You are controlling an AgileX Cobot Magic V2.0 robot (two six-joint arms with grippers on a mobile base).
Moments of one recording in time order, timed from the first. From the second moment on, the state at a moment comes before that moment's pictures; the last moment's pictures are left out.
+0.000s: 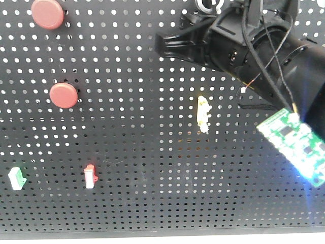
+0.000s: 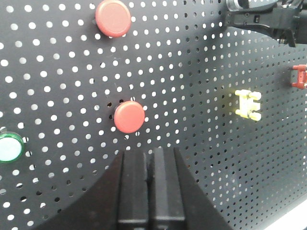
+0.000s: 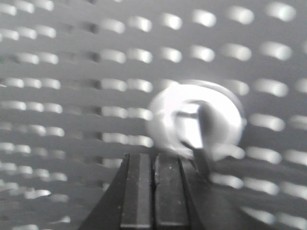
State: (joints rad) left arm -0.33 0.56 -0.81 -0.73 0.28 0.78; right arm 0.73 1.38 -1.50 1.67 -0.41 -1.71
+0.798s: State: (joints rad) left arm -0.33 0.47 -0.73 -0.68 0.45 0.78; right arm 0.72 1.05 -1.07 1.79 -0.52 -1.82
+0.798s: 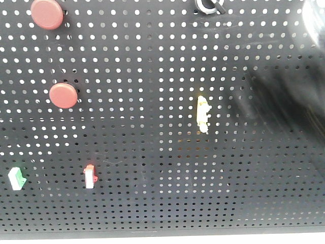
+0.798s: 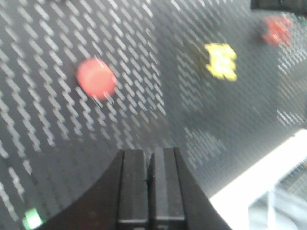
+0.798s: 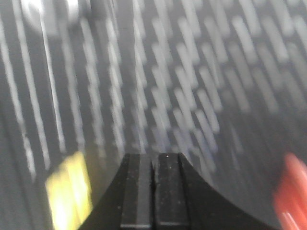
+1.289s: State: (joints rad) left arm -0.33 0.16 -0.32 -0.67 0.47 0.64; right arm 0.72 0.48 -0.55 1.79 -0.54 -1.82
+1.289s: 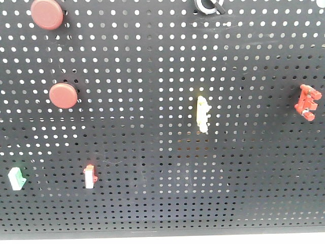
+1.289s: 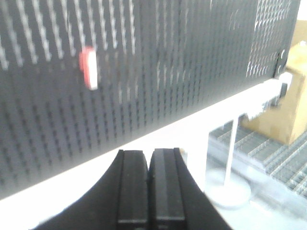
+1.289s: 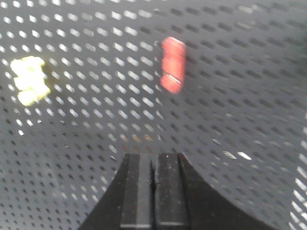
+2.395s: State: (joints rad) left arm -0.21 0.07 -0.19 -0.31 0.42 0.40; right arm 0.72 0.41 -0.52 1.79 -0.54 -1.83
